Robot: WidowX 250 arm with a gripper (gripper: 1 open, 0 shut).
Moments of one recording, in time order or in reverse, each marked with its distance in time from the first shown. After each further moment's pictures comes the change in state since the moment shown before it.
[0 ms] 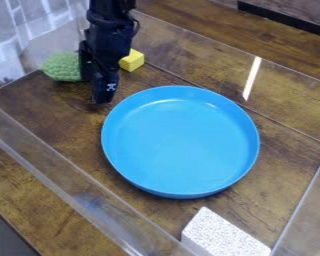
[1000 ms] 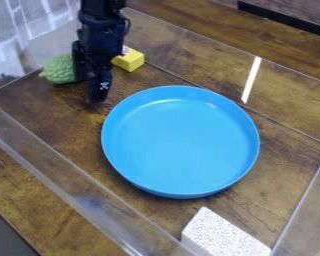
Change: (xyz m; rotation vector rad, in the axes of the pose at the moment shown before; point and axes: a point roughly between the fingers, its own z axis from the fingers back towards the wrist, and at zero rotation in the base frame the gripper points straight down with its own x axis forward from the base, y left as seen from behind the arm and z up) arm -0.008 0.010 -0.005 -0.008 -0.012 0.029
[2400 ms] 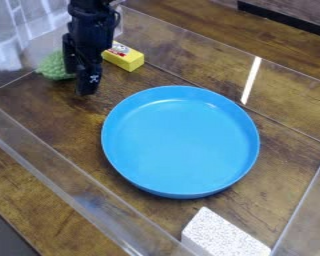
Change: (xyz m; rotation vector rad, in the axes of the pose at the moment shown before) arm -0.007 0.012 0.004 0.026 0.005 -0.005
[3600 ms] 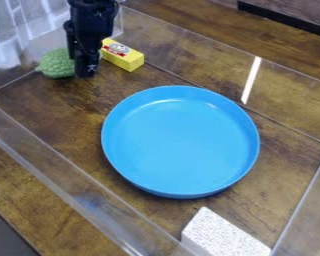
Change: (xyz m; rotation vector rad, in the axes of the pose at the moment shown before) arm 0.005 0.021 0.011 0.122 -0.063 -0.058
